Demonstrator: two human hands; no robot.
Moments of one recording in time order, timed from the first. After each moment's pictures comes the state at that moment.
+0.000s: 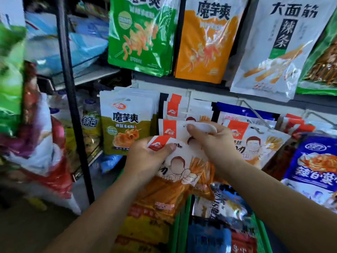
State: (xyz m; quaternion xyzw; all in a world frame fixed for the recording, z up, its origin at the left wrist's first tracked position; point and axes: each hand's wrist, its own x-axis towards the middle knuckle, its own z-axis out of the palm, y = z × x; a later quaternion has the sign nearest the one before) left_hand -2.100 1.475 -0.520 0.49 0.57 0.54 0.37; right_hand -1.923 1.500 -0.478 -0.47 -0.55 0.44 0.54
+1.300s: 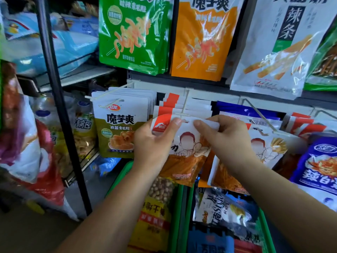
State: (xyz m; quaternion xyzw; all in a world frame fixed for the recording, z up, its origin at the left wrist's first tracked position) left_hand -2.061 1.505 -0.495 0.45 0.49 0.68 0.32; right_hand -1.901 1.508 -0.462 -0.54 -0.62 0.25 0.52
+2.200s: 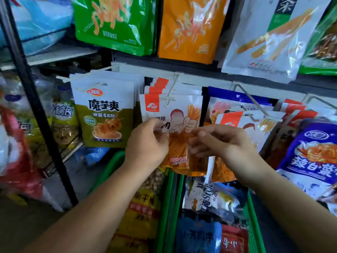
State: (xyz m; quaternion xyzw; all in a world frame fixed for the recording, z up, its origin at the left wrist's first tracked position) left_hand -2.054 1.524 -0.537 0.62 0.60 0.49 0.14; right_hand -1.849 1.497 -0.496 -0.44 -0.66 0.41 0.45
